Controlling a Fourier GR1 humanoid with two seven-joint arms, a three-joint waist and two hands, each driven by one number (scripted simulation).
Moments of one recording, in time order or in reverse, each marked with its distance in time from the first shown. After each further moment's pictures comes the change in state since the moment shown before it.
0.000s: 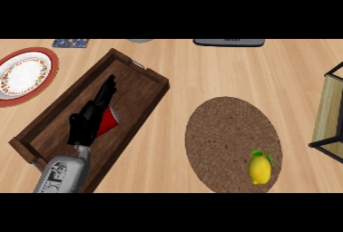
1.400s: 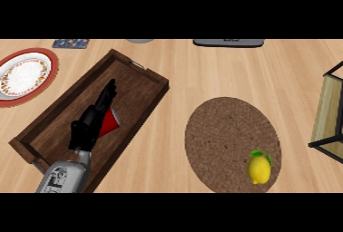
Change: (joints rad) left arm 0.035 0.012 -0.038 -0.017 0.006 0.031 -0.018; right arm 0.484 -0.014 -0.149 -0.576 -0.251 -0.022 -0.023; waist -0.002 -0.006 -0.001
